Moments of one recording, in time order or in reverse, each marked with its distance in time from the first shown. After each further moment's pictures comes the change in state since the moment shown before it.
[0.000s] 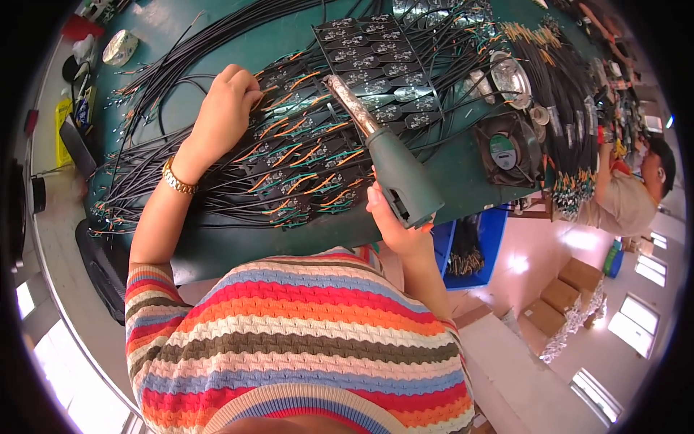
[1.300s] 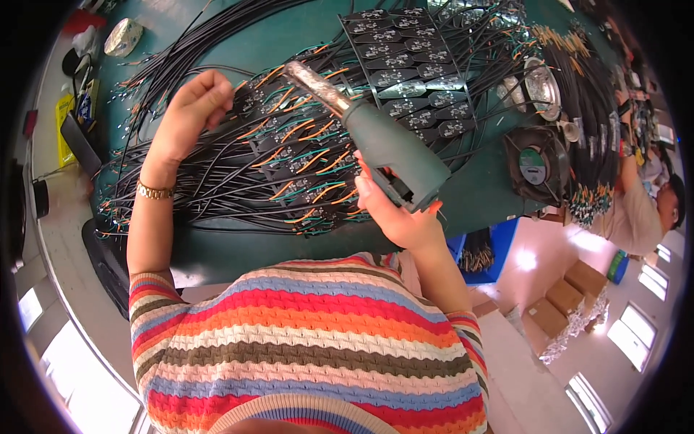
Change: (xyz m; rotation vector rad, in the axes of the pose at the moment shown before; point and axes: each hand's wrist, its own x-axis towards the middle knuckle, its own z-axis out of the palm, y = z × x) left_hand -0.011 -0.046 -0.049 -0.918 -0.275 -0.548; right_hand 0.042 -0.008 0.040 0.112 -0.162 0.067
